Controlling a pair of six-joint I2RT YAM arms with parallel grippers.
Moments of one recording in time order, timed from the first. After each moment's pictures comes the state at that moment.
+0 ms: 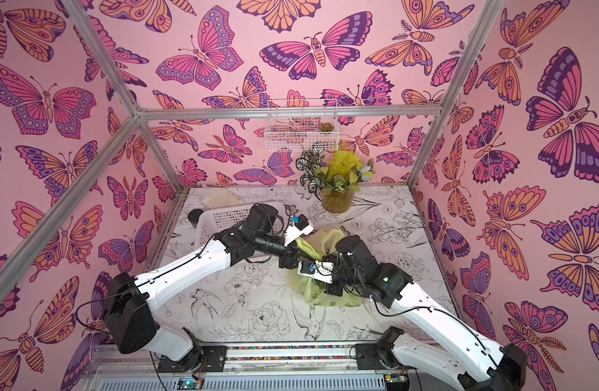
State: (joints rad) left arm -0.75 1.54 1.25 -0.35 0.83 0.10; right arm 0.74 0.95 0.88 -0.64 -0.36 -0.65
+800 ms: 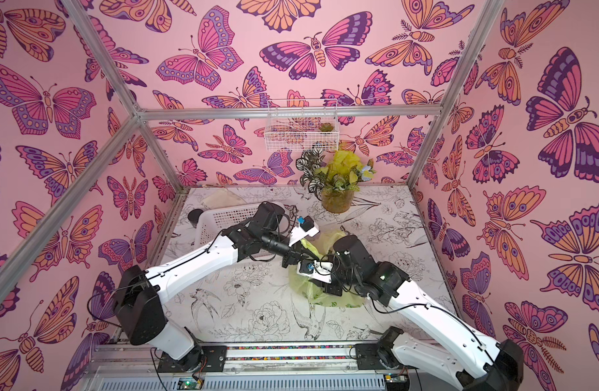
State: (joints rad) left arm -0.76 1.61 1.31 -0.40 0.89 0.15; right arm 0.74 0.97 0.89 -0.69 -0.33 -0.66
